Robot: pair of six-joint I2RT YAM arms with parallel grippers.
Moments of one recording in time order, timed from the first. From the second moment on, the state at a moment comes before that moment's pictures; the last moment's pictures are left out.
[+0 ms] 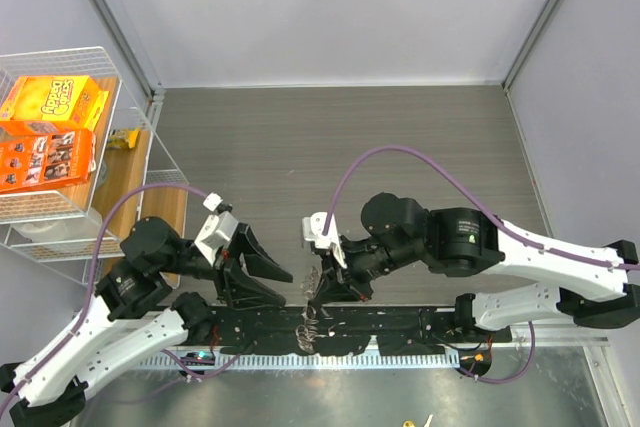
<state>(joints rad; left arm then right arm) -0.86 0.48 0.79 -0.22 0.89 -0.41 1.38 1.14 1.38 -0.73 -0.38 0.07</state>
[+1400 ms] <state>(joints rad) -0.86 0.53 0.82 -0.41 0.92 -0.27 1.30 1.34 1.50 -0.75 -0.58 0.07</state>
